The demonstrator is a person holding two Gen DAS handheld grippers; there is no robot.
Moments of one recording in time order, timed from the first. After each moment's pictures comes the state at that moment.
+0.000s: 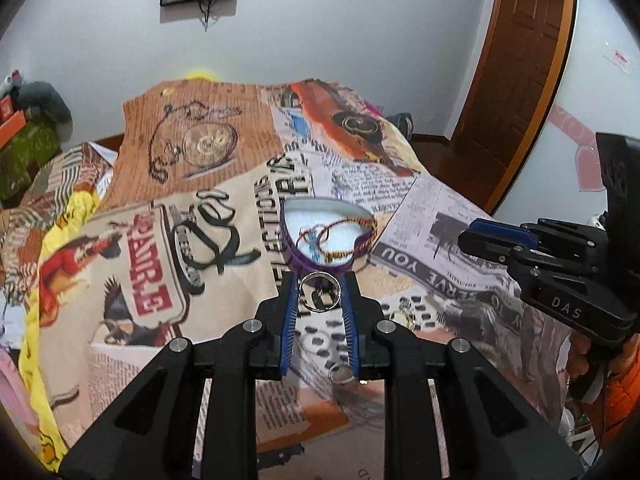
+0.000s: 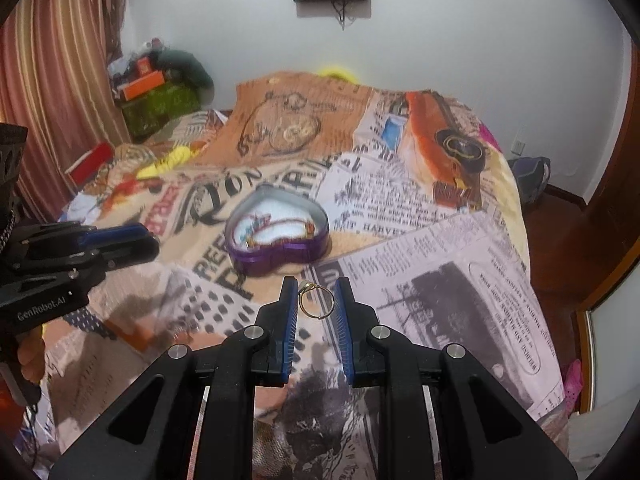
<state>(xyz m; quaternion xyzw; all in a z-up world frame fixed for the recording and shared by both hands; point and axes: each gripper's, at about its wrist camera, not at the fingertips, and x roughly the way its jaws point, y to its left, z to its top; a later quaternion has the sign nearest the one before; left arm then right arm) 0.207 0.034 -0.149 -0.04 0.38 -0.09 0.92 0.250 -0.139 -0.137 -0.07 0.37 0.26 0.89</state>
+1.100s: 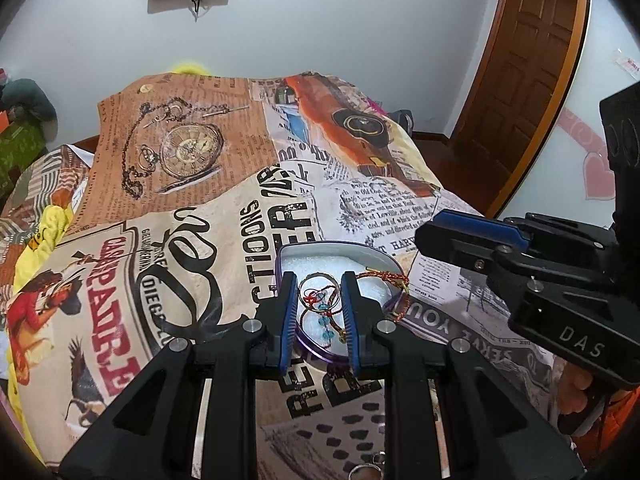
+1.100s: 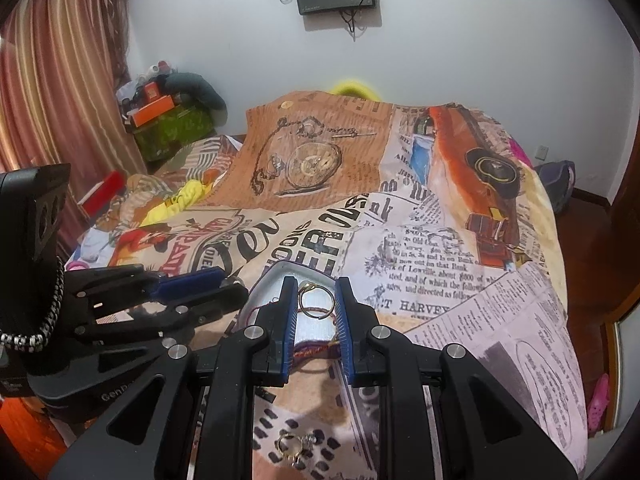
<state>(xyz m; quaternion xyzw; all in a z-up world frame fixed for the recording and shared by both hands) 0.293 0.033 -0.175 -0.05 0.40 -0.10 0.91 0.308 -0.100 -0.131 -0.03 0.36 0.30 0.88</state>
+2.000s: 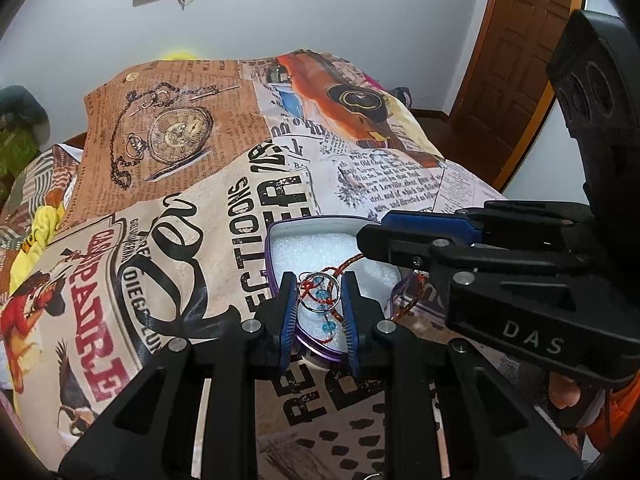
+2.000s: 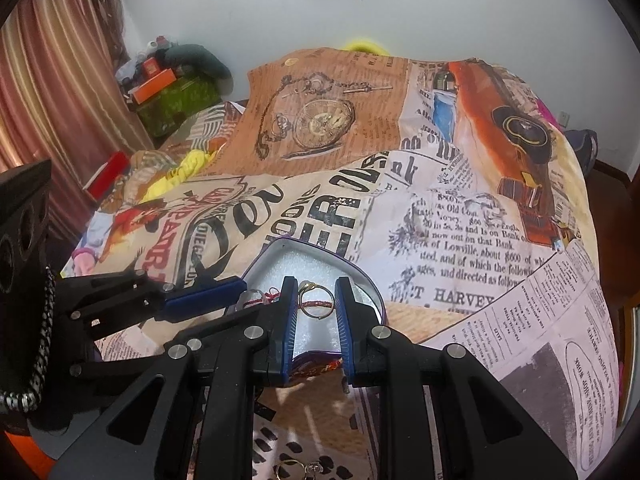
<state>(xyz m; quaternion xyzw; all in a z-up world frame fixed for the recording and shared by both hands) 0.303 0.023 -0.196 -0.03 0.42 -0.11 0.90 0.339 -0.084 -0.167 -0.03 0.43 0.32 0.84</state>
